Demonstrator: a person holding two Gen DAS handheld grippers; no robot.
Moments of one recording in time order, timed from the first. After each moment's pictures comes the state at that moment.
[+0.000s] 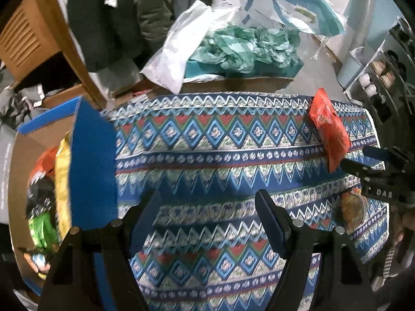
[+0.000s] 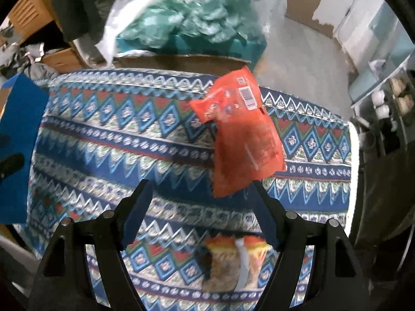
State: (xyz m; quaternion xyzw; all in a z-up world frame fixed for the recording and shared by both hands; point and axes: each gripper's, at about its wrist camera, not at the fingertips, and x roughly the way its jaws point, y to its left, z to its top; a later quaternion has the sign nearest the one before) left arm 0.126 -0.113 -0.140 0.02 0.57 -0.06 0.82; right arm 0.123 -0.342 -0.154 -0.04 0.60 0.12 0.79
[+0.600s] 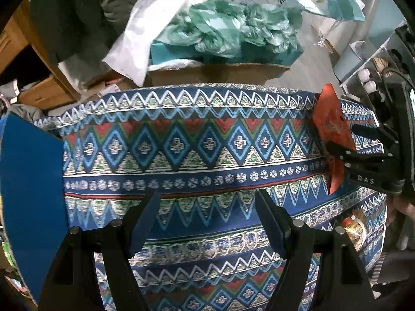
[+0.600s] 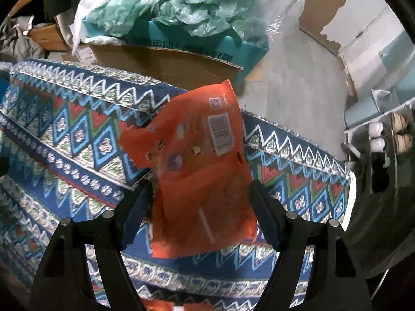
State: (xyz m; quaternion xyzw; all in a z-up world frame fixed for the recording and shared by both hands) left arm 0.180 -0.154 -0.194 0.00 0.61 -0.08 0.79; right arm 0.189 -0.349 -0.208 -0.14 0.60 0.12 0.78
